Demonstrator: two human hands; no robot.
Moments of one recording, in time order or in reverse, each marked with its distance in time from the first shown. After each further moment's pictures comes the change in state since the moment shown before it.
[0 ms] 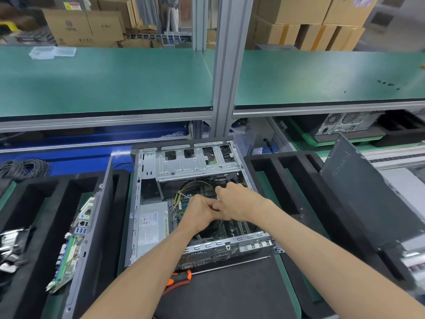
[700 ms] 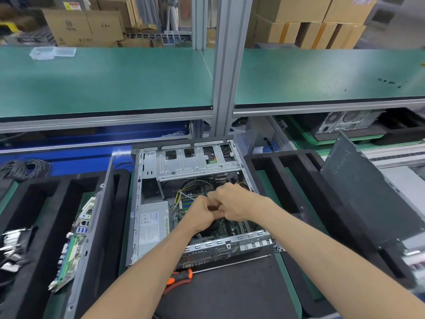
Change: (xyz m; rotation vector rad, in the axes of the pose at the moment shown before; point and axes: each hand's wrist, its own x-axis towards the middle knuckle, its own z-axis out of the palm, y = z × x) left_hand -0.002 0.000 0.000 -0.018 -0.074 0.031; right_hand -0.003 0.000 -0.008 0.178 -0.060 -0.078
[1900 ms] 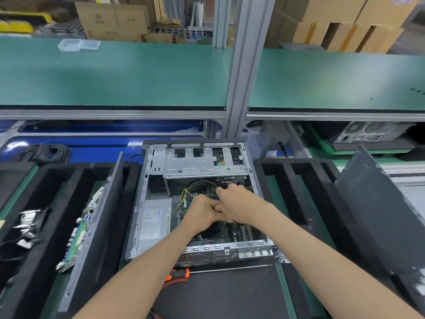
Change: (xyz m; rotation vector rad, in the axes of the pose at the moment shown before) left_hand 0.004 0.003 -0.002 0.068 0.122 -0.101; right_hand 0.008 0.009 0.000 -0.092 0.104 -0.016
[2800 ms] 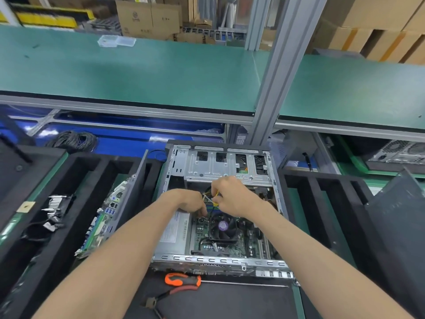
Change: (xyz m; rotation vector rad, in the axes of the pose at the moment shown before) left_hand 0.032 -0.012 -0.105 0.649 -0.535 -0.472; right_hand 0.070 -0.020 -0.009 0.268 0.129 -0.101
